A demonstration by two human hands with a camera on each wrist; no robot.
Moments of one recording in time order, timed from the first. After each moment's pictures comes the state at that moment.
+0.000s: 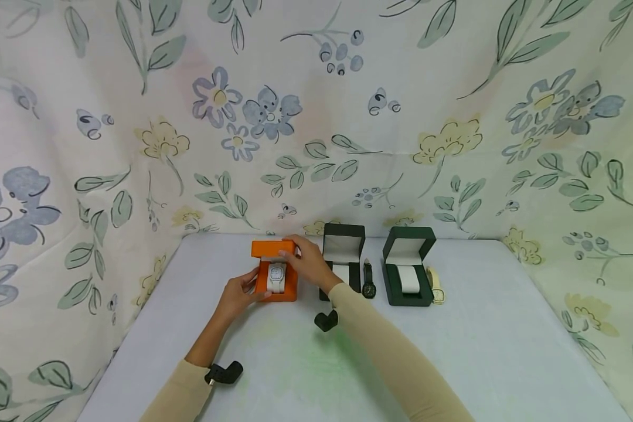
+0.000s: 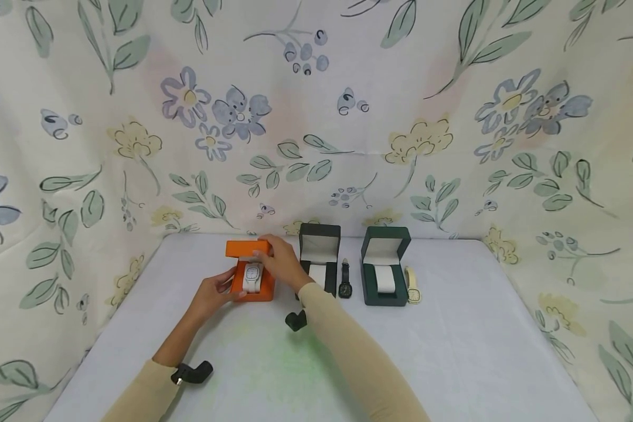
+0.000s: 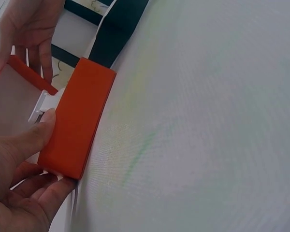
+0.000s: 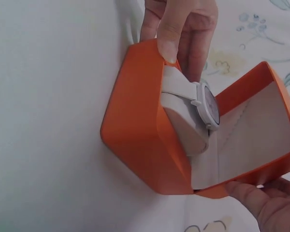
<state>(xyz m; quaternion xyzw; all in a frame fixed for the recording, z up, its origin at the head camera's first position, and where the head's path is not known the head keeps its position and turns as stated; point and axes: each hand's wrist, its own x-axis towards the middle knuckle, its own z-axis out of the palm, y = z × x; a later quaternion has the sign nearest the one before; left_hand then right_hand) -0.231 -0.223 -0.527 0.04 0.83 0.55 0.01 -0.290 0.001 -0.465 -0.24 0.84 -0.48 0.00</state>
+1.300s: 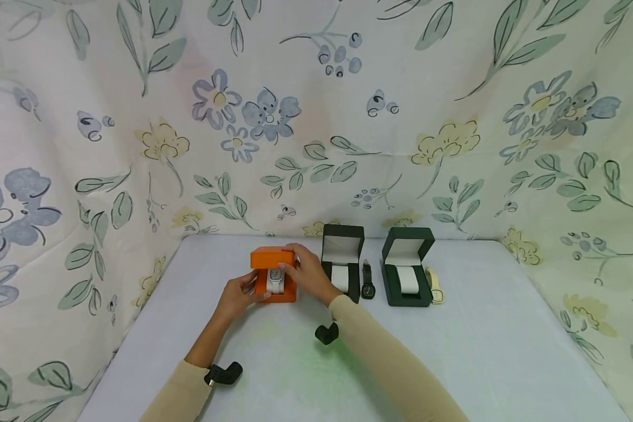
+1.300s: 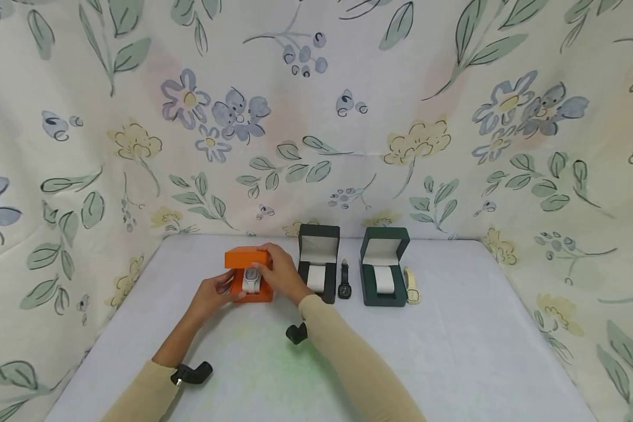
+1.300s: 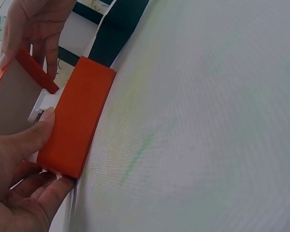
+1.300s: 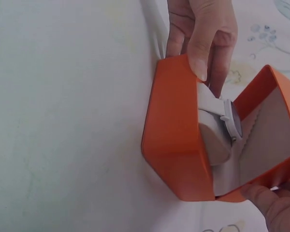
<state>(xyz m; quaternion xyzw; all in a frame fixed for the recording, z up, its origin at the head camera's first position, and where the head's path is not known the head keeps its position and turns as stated) -0.228 -0.223 -0.523 0.05 0.83 0.56 0.02 -0.269 0.001 -0.477 -0.24 0.82 -0.51 -0.01</state>
